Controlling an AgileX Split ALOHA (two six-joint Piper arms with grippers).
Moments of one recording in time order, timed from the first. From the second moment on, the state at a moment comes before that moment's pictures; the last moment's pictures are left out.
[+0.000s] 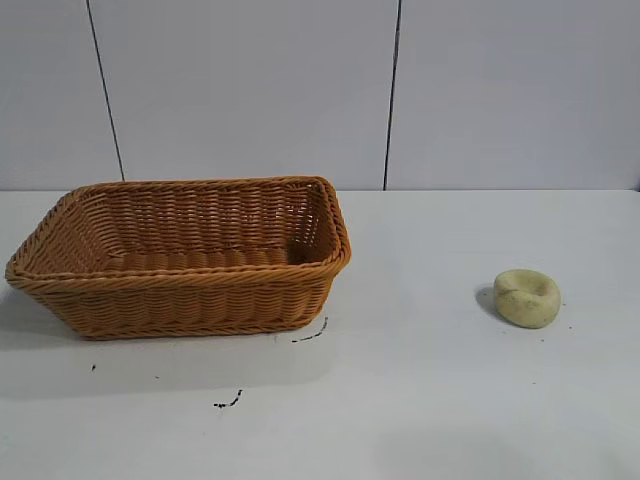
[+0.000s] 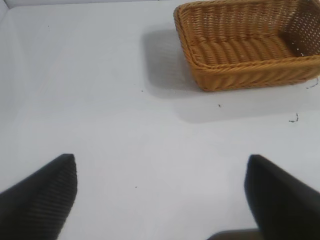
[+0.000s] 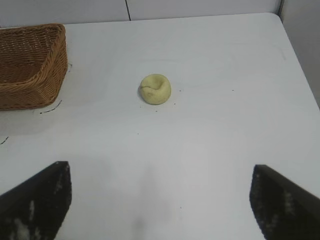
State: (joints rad) left arm -0.06 0.00 -0.50 0.04 1.06 0.03; right arm 0.03 -0.01 -0.49 0.04 1.02 0.03
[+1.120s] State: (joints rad) left arm -0.06 0.00 -0.50 0.04 1.06 0.03; right arm 0.03 1.01 -0.74 0.07 0.94 0.03
